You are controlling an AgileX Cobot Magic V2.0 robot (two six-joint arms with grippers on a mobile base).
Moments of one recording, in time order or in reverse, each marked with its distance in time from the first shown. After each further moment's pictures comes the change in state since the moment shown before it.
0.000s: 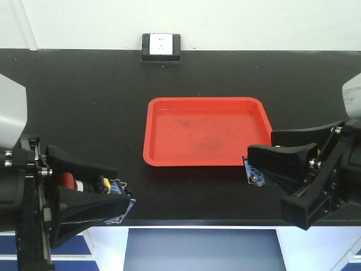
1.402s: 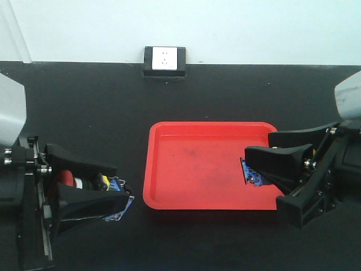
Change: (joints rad) left arm -0.001 0.000 0.000 0.004 -0.008 0.000; right arm 0.000 0.012 0.001 0.000 0.001 0.000
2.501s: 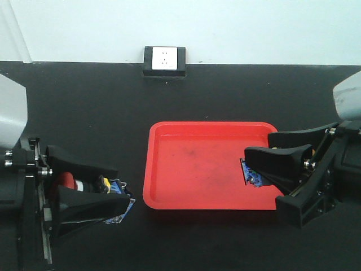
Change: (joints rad) left arm 0.000 0.000 0.000 -0.001 0.006 0.000; right arm 0.000 0.003 0.000 0.000 0.000 0.000
